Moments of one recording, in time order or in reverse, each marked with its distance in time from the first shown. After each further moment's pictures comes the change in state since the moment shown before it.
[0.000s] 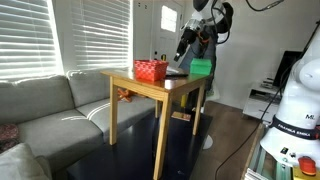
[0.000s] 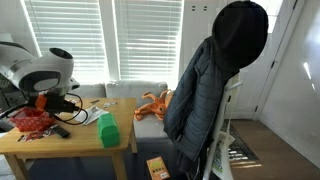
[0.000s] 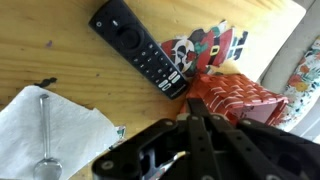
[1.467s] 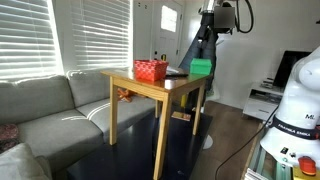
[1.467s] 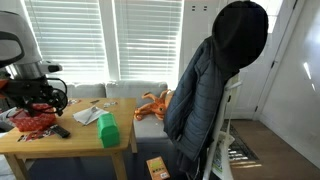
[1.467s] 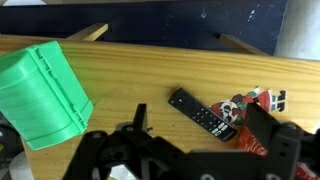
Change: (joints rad) arm -0.013 -0.303 0.038 -0.060 -0.553 -0.213 0.510
